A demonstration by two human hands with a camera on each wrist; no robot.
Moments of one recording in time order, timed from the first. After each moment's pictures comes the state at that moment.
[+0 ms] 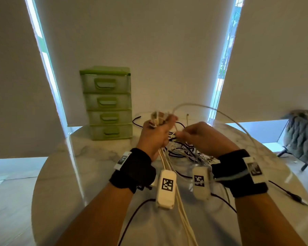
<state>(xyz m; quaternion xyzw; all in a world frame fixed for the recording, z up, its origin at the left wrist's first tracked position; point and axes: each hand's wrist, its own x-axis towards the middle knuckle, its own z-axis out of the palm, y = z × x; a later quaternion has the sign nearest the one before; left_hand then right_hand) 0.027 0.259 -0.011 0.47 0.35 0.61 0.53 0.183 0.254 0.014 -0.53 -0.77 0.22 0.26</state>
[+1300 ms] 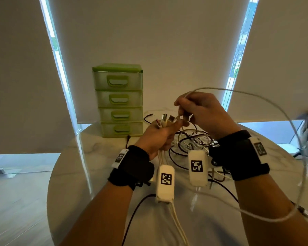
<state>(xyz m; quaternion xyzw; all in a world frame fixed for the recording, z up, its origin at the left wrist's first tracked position) -0.004 0.260 -0.015 0.55 0.37 0.52 0.54 0.136 0.255 0.052 -0.37 -0.75 0.29 0.47</state>
